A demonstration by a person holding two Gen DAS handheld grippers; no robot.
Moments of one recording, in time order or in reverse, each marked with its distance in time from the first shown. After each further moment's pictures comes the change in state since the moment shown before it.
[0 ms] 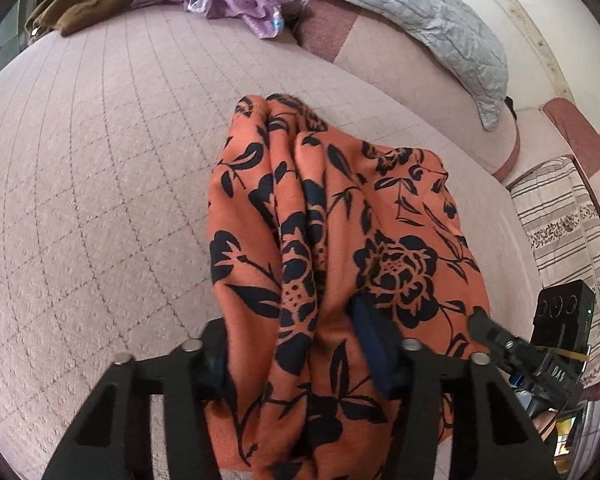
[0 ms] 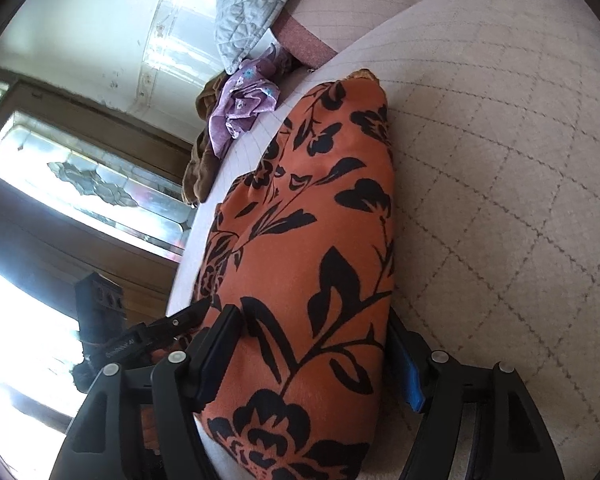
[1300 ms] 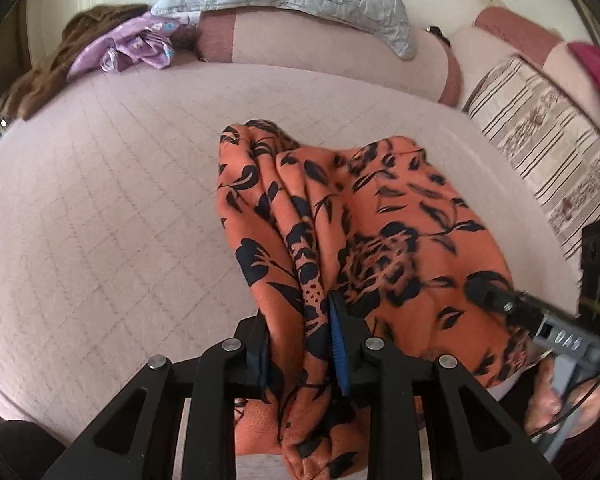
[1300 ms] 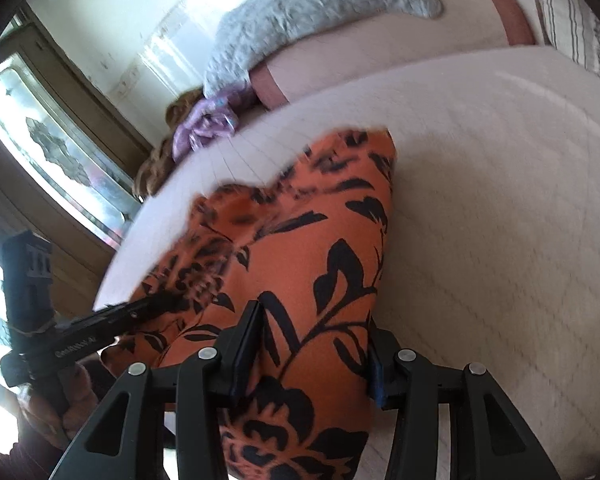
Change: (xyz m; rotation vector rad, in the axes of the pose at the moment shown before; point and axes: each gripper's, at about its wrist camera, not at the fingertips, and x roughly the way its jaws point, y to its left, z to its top) left arm -0.024 -0.135 -0.113 0.300 -0.027 0.109; right arm -0.144 -0.012 -0.068 -0.146 -0.107 -0.315
